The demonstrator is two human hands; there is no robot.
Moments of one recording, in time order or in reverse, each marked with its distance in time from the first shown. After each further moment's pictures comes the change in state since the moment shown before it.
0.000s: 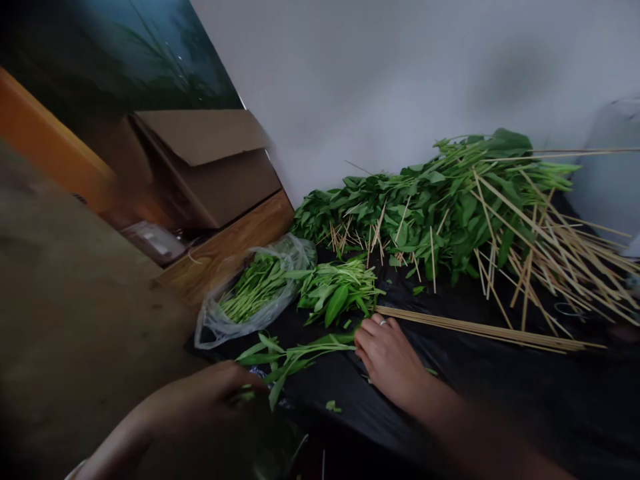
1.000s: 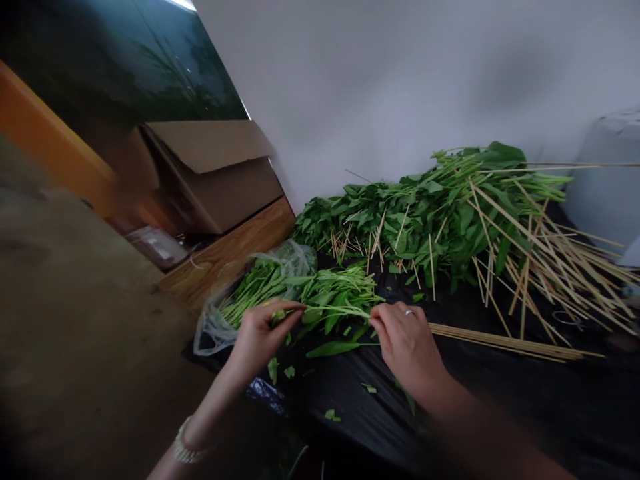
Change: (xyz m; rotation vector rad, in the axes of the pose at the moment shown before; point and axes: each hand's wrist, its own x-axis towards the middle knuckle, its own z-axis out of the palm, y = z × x) left_hand 0.088 0.026 0.006 -0.071 0.823 0.148; right_hand 0.007 0.022 -0.019 -0.030 0.318 0.131
